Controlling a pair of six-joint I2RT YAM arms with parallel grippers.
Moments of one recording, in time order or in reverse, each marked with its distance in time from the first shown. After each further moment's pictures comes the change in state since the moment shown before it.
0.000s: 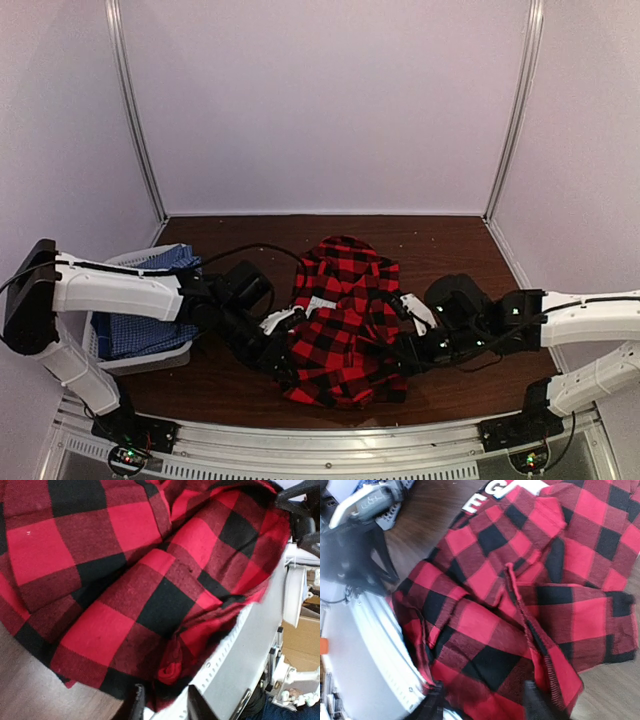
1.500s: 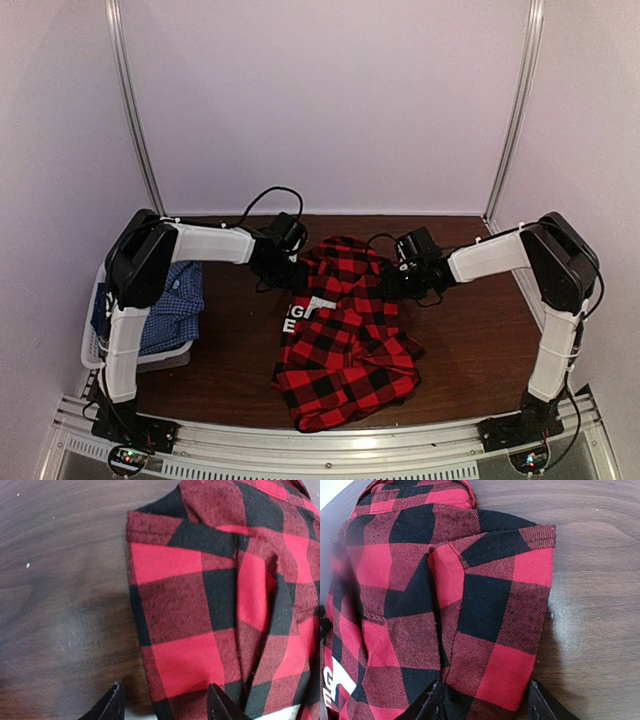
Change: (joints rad) left arm 0.259 0.651 0.697 0.027 -0.698 0.060; right arm -0.534 0.779 0.381 0.319 0.128 -0.052
